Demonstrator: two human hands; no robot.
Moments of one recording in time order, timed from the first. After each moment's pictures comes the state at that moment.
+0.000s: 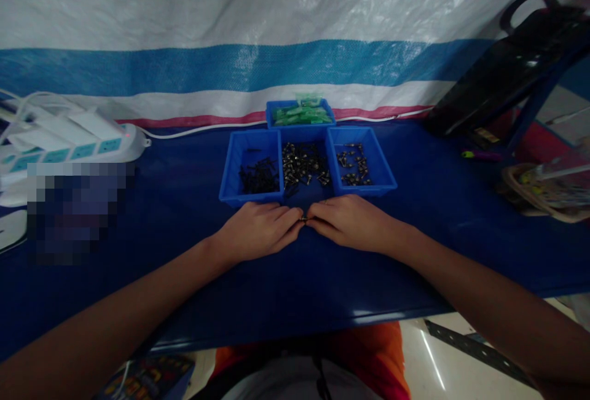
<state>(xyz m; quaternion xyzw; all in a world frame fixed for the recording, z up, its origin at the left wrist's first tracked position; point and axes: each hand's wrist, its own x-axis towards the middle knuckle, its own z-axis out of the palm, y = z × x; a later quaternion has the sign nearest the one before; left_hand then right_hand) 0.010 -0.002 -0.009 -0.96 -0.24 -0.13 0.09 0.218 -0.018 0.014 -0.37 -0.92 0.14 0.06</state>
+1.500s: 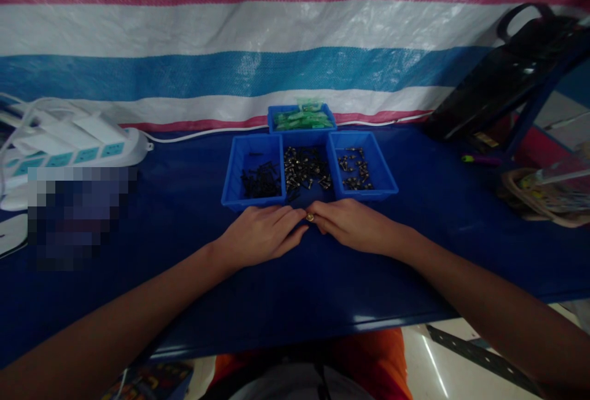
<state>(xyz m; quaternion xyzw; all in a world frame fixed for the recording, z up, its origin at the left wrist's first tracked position) 0.011 -0.004 -0.007 -0.95 -0.24 -0.19 0.07 0.218 -0.013 0.013 -0.37 -0.89 0.25 0.10</state>
